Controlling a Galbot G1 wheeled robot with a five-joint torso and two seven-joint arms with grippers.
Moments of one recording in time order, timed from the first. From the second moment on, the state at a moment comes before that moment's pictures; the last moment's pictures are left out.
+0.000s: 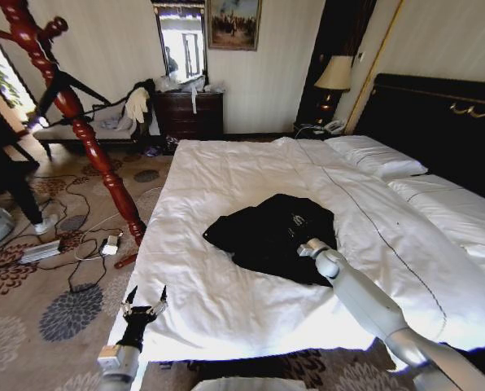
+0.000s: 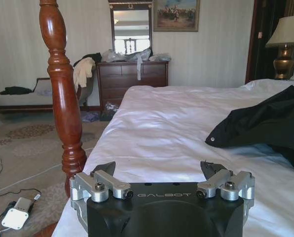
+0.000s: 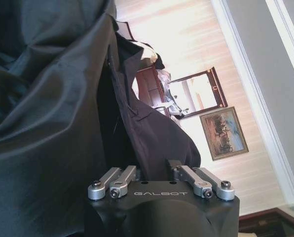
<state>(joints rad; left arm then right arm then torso) 1.88 -1.29 -0.62 -2.12 -0.27 -0.11 -0.09 -0.69 0.94 0.02 1.22 -0.58 0.20 0.14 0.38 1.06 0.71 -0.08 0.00</state>
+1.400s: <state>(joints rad) 0.60 -1.18 0.19 -1.31 -0.99 0.19 -0.24 -0.80 0.74 0.08 1.41 -0.30 0.04 0.20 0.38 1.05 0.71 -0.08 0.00</state>
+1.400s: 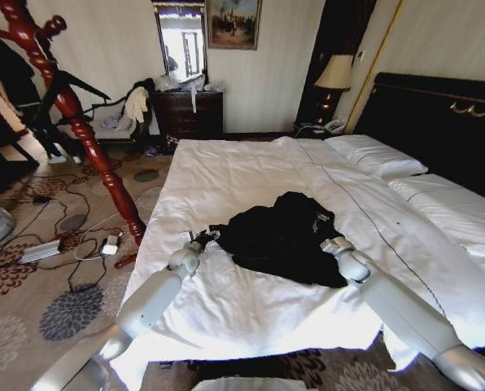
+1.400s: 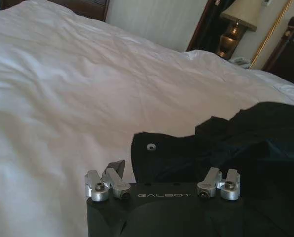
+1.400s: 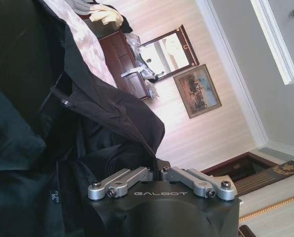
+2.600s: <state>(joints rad) 0.50 -0.87 0.01 -1.86 -1.16 0.16 -0.41 -0.87 0.46 0.27 1.93 0.30 -0.13 0.13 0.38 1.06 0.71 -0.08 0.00</state>
